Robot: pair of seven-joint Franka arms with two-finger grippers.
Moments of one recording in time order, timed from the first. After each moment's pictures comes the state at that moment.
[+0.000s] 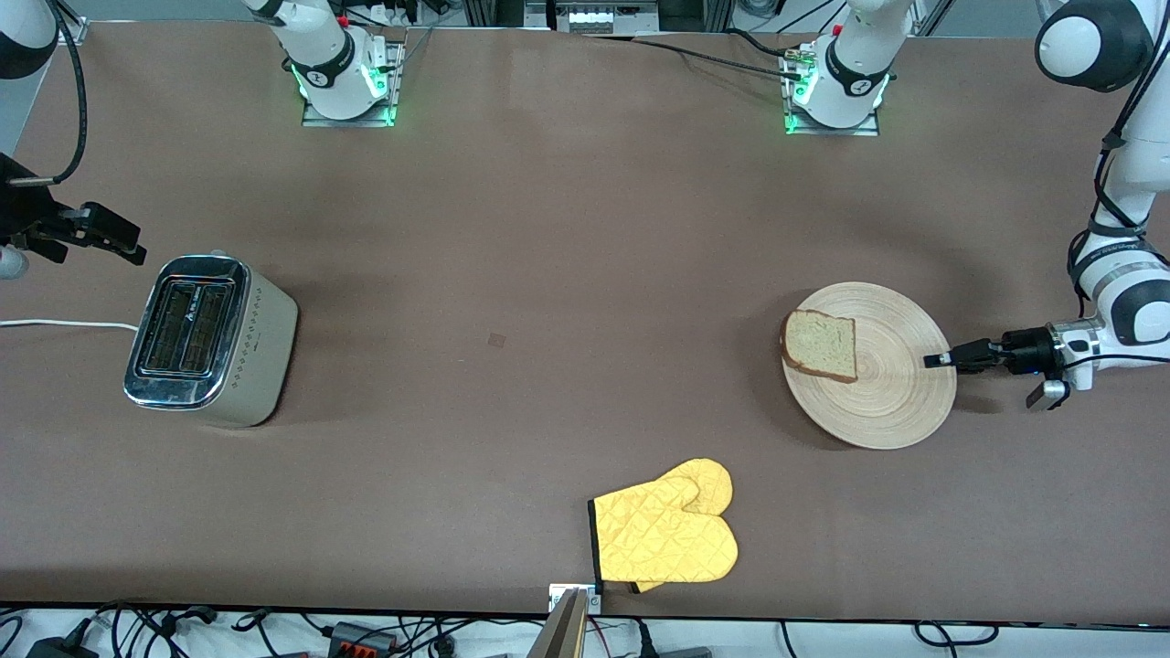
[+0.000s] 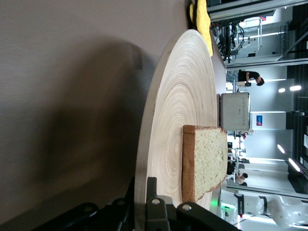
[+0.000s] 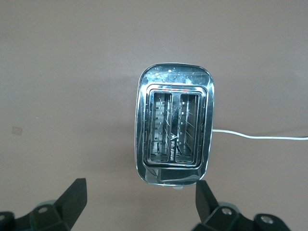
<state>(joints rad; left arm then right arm) 0.56 0.92 -0.06 -1.51 -0.92 1.62 0.98 -0.02 0.03 -0.04 -1.66 -0.02 1.73 -0.04</state>
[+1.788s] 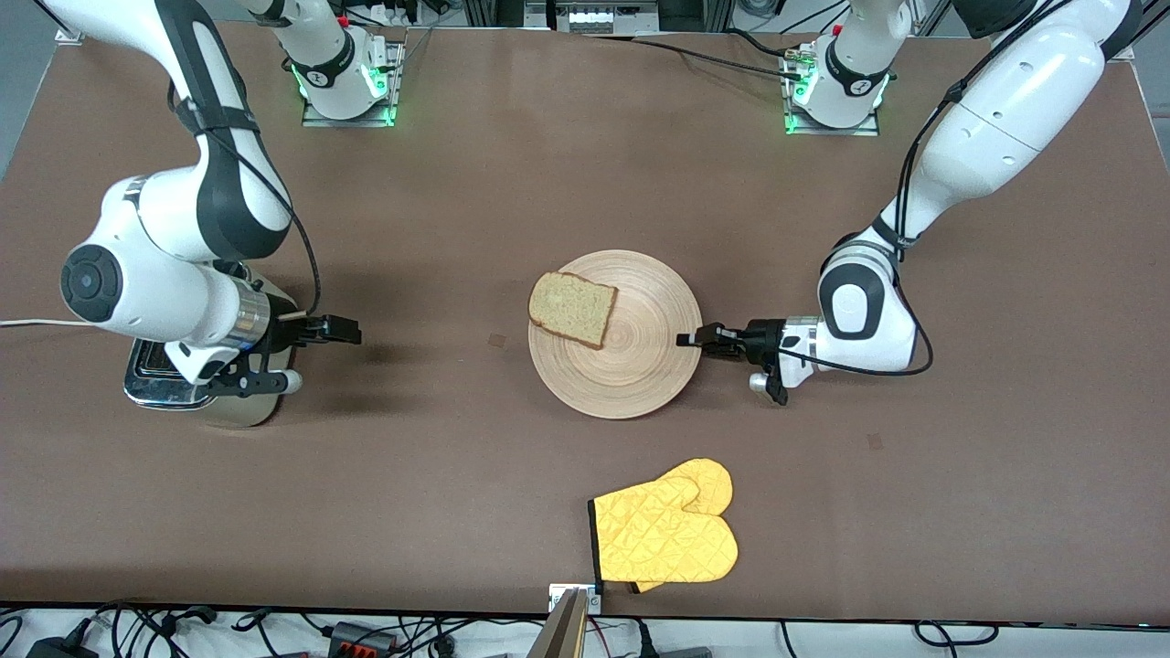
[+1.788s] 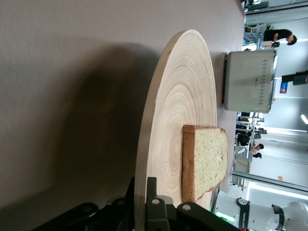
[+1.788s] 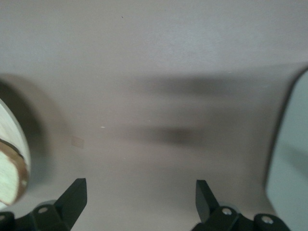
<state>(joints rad) 0.23 0.81 -0.56 -1.85 -0.99 2.30 0.71 0.19 0.42 -0.03 -1.67 0.27 1.96 0.04</state>
